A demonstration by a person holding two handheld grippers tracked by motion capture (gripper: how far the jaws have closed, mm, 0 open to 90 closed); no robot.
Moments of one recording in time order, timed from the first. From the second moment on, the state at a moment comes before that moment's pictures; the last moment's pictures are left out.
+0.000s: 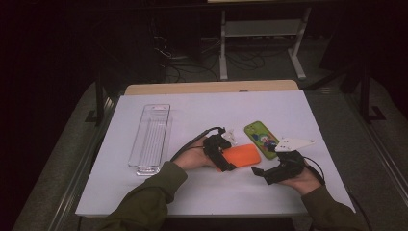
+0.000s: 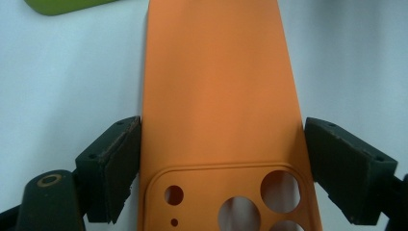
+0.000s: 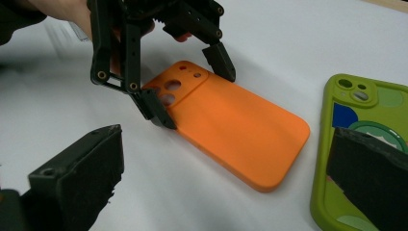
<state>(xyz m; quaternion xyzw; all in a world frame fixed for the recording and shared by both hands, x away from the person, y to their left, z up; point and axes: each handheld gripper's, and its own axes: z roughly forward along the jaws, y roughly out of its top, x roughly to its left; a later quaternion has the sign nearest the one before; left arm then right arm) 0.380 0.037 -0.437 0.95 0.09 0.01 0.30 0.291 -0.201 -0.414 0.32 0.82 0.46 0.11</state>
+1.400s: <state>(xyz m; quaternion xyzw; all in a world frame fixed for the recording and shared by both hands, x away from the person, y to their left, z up) 0.375 0.108 -0.393 0.92 0.20 0.03 0.33 0.298 -0.194 -0.413 0.34 0.81 0.46 0.11</state>
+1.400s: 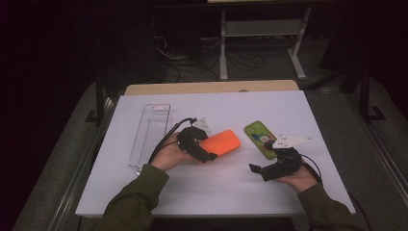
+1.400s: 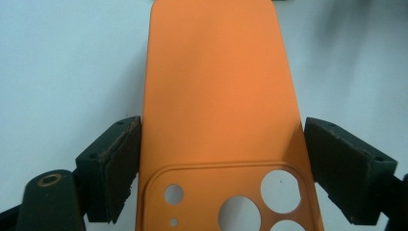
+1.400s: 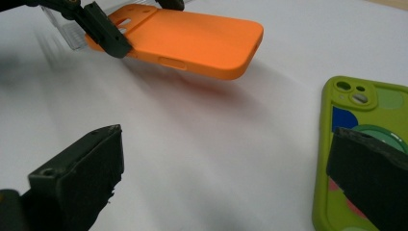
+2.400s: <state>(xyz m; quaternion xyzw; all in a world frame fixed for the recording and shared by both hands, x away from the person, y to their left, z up) 0.381 0.119 -0.388 0.92 0.22 0.05 0.33 0.336 -0.162 -0.404 0.35 0.82 0.44 0.11</state>
